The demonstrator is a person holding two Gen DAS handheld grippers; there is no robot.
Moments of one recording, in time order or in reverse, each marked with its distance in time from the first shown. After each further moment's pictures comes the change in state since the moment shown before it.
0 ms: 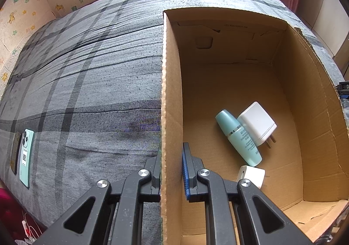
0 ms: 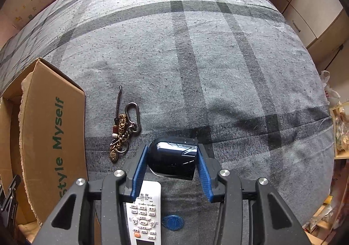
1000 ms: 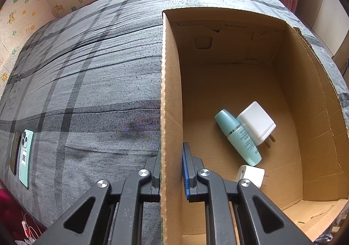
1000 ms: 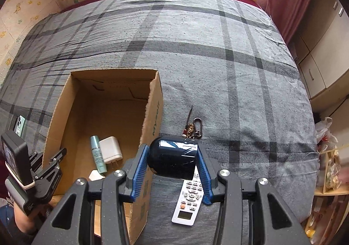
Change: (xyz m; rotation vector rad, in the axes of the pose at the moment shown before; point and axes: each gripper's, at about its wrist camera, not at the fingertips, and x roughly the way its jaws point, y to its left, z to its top) left arm 0.001 -0.001 0.000 0.003 -0.001 -0.004; right arm -0.115 0.101 -0.025 -0.247 -0.137 0.059
